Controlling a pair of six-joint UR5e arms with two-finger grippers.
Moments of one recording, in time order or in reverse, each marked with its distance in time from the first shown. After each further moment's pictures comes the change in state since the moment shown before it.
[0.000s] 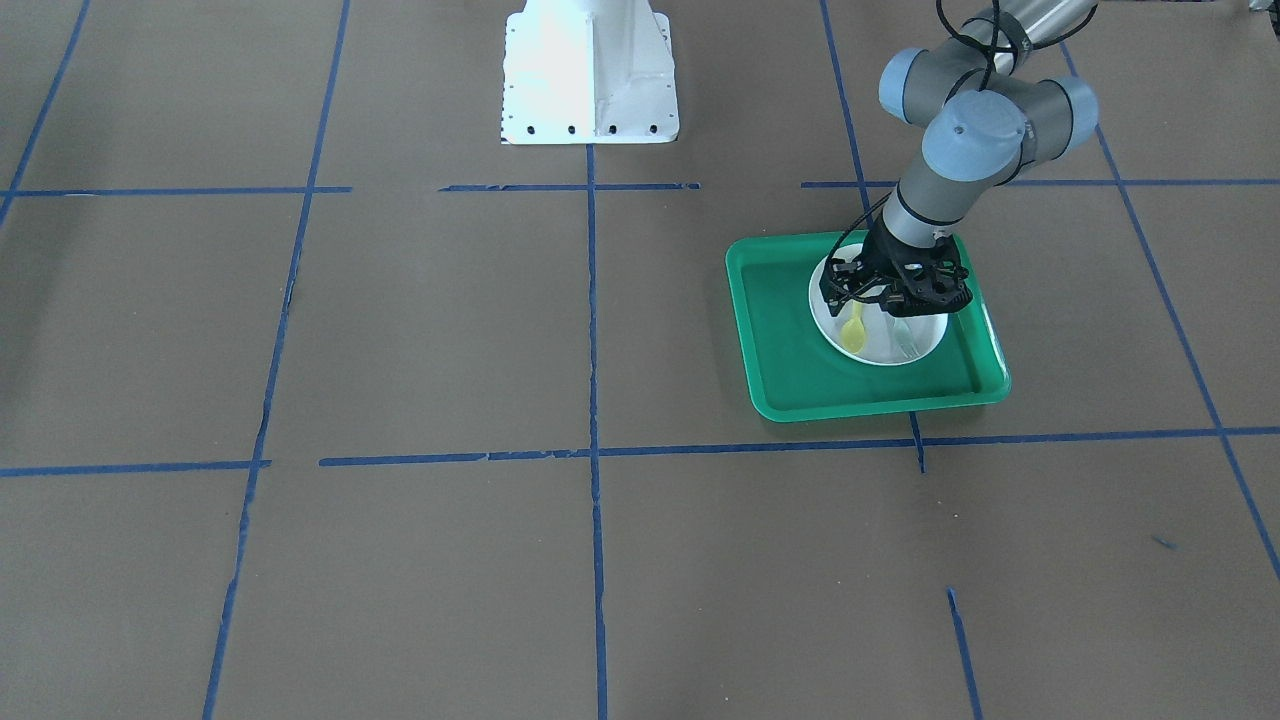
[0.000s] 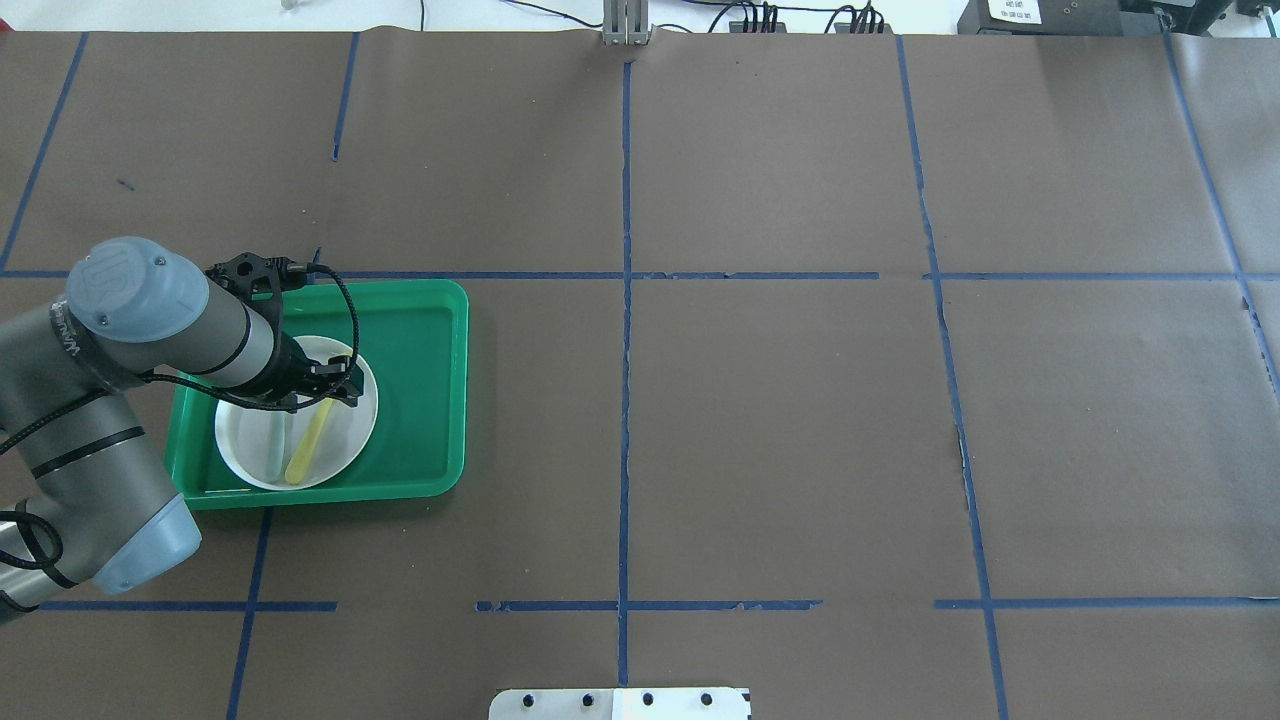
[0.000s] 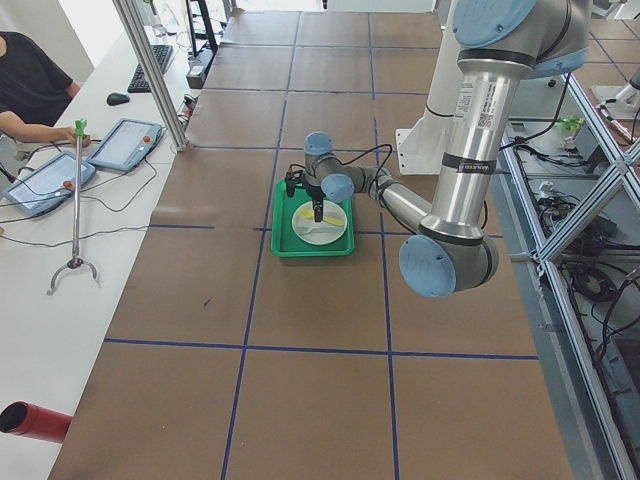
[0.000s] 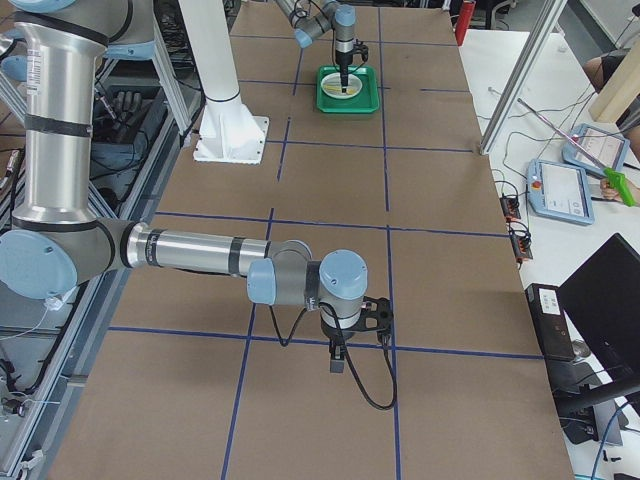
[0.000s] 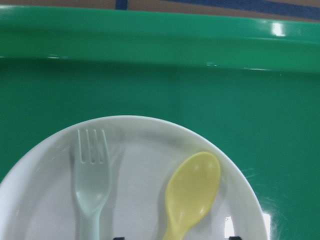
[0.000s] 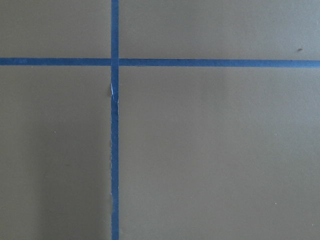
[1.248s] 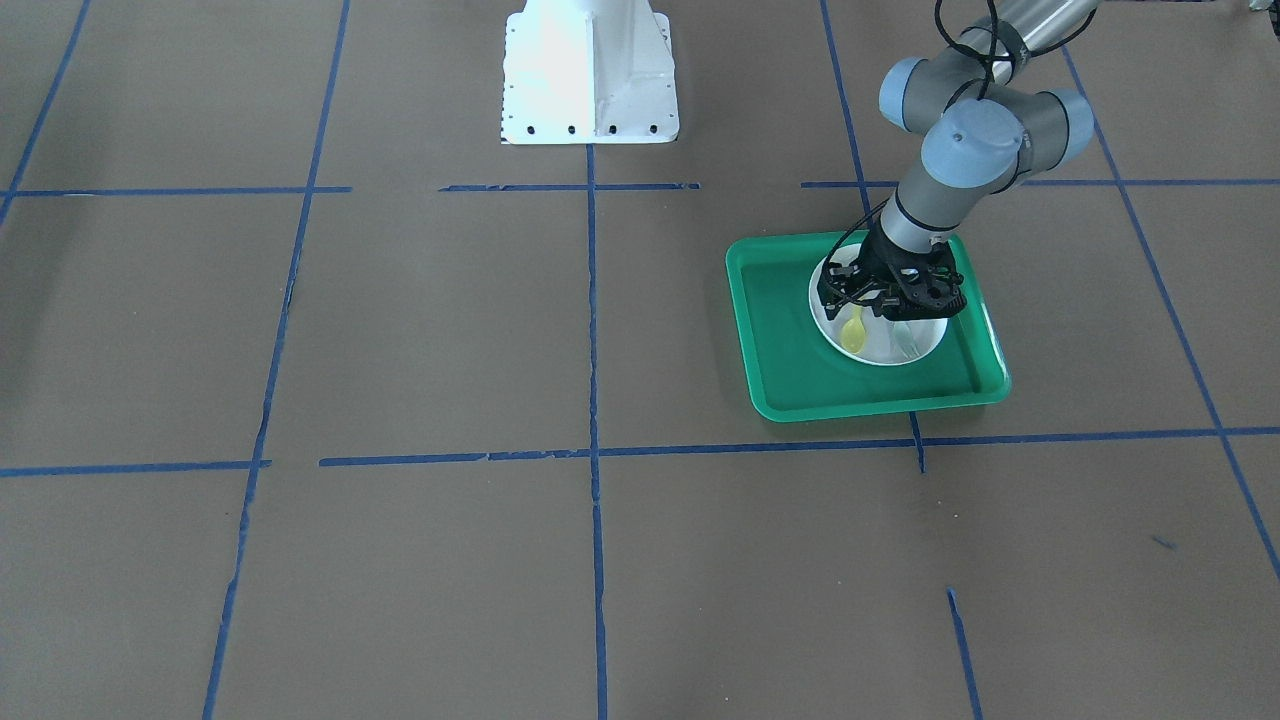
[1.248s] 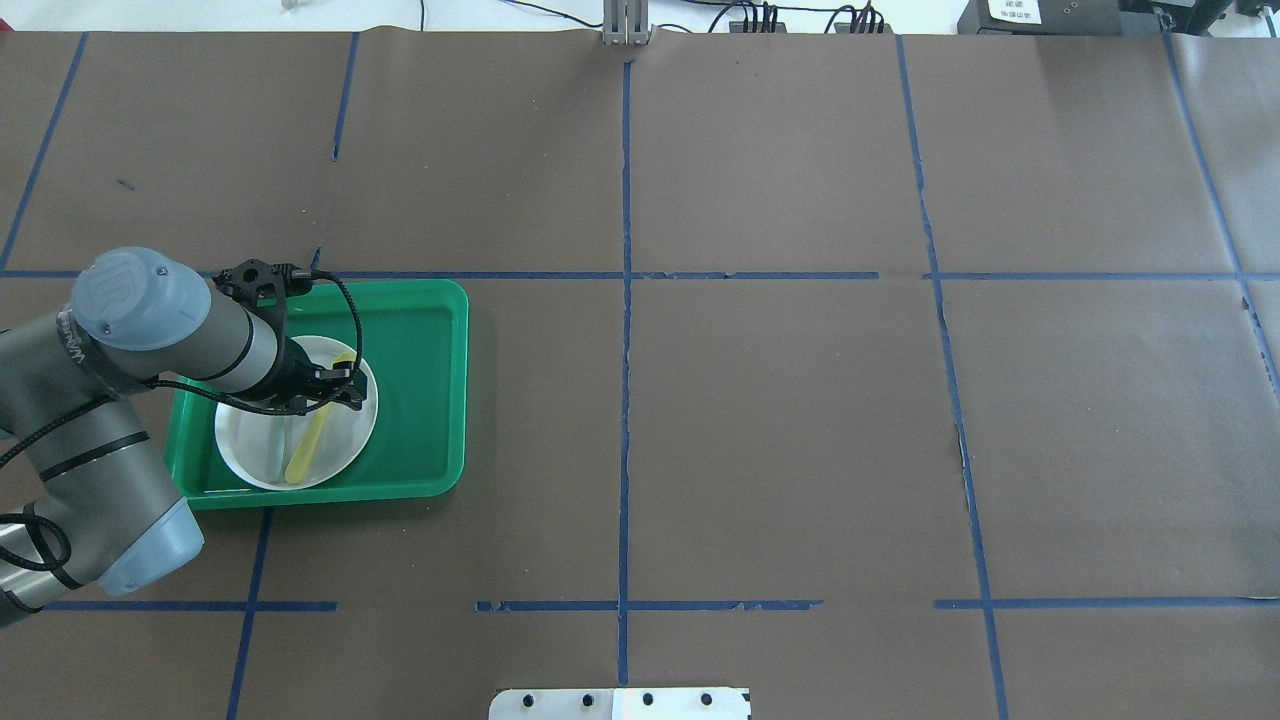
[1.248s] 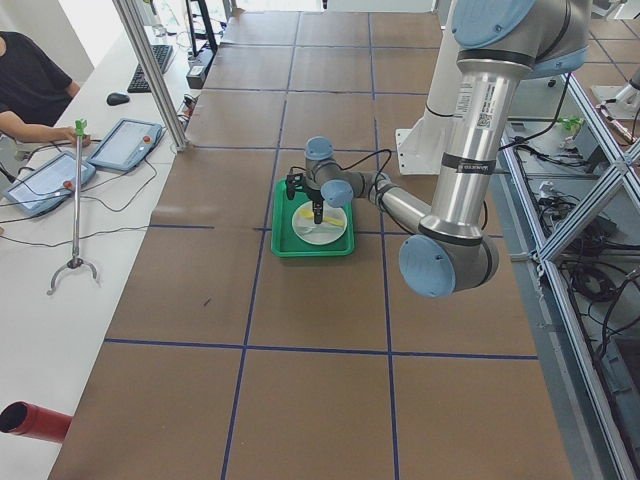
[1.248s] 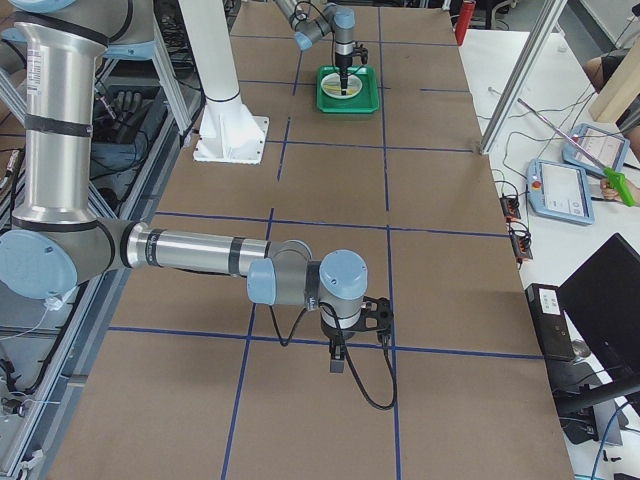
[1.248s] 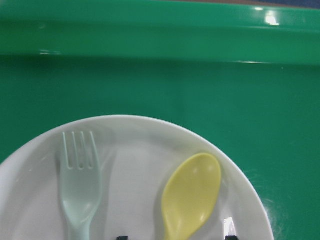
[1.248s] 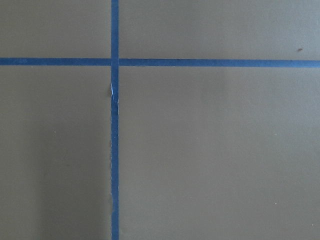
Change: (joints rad) left arm 0.008 0.003 0.032 -0.064 0.000 0.001; right arm 0.000 0.000 0.000 0.000 0.000 0.000
